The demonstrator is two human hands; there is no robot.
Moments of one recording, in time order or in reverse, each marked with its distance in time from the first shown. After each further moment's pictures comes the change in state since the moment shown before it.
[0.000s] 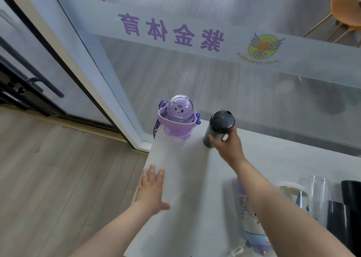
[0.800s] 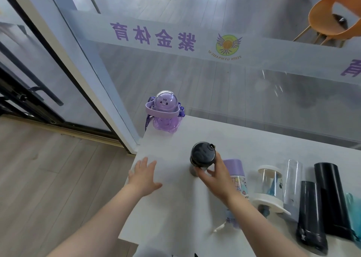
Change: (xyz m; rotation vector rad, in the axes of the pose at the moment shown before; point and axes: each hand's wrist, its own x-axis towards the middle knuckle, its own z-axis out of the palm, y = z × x) left_hand -0.025 0.018 -0.011 -0.105 0.095 -0.030; right_hand -0.142 0.023 -0.040 0.090 -0.220 -0.034
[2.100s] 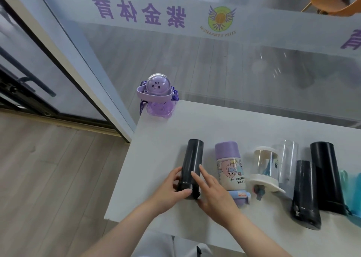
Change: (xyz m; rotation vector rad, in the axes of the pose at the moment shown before) left_hand -0.078 0.068 0.051 -1.092 -0.228 0.238; right_hand -0.081 0.072 0.002 -0.775 -0.323 -0.187
